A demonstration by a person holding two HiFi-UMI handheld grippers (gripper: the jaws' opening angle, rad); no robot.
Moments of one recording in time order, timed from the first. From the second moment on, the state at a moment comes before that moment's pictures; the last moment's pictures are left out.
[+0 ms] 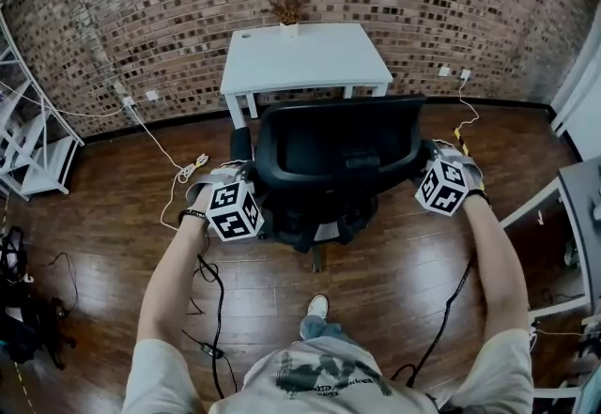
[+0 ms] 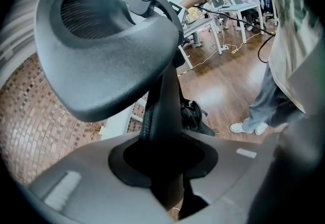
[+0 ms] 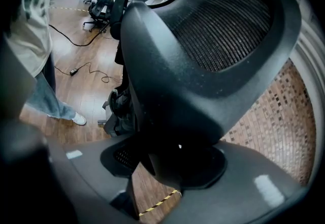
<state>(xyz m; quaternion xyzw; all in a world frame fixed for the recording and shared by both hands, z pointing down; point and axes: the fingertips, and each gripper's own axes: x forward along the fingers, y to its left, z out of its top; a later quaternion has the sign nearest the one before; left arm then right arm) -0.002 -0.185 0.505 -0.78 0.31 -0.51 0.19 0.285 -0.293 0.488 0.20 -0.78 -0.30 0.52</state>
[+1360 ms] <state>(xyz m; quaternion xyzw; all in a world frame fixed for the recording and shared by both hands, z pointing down) 0.021 -0.074 0.422 -0.78 0.57 -0.23 0.15 0.234 -0.115 0.410 0.35 -0.88 -0.21 0.24</state>
